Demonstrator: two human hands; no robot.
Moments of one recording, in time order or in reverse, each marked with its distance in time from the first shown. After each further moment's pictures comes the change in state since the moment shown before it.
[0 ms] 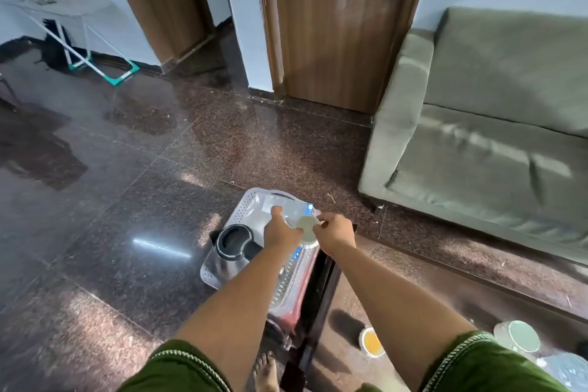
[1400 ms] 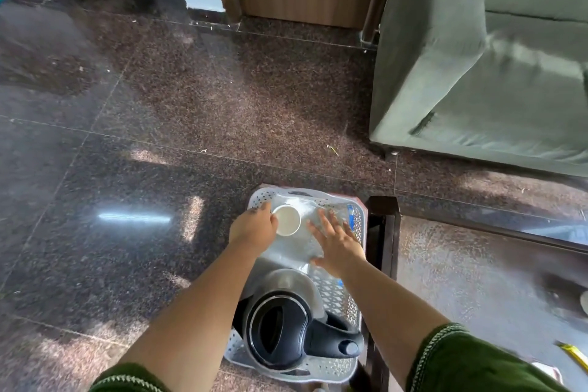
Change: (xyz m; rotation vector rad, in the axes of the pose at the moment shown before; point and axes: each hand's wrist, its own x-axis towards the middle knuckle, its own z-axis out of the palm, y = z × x) left_hand 0.288 -0.121 -0.031 0.843 -0.233 0.458; right_hand 0.181 0.052 0.209 -0.825 -0.419 -0.116
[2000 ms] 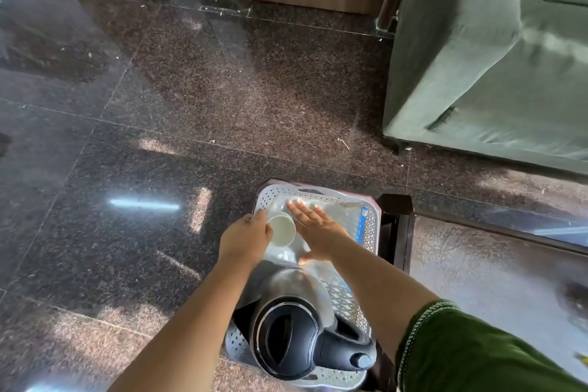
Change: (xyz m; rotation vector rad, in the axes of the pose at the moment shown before) left_hand -0.021 -0.024 0.002 -0.009 -0.002 -0.032; right_hand 0.052 -0.028 -0.017 -0.170 0.041 -0.394
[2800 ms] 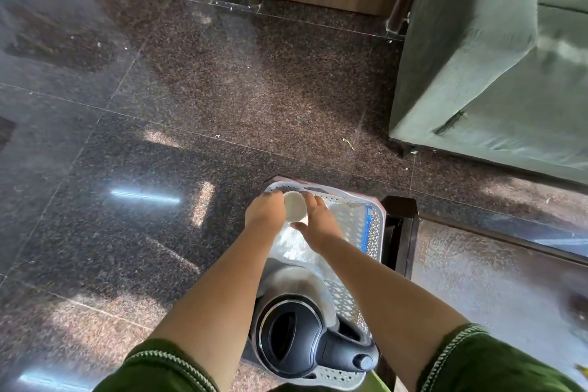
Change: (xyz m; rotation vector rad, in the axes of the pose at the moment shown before) left_hand 0.055 0.022 0.006 -0.029 -0.104 -0.160; right_hand 0.004 -0.026 -0.028 0.791 0.317 0.457
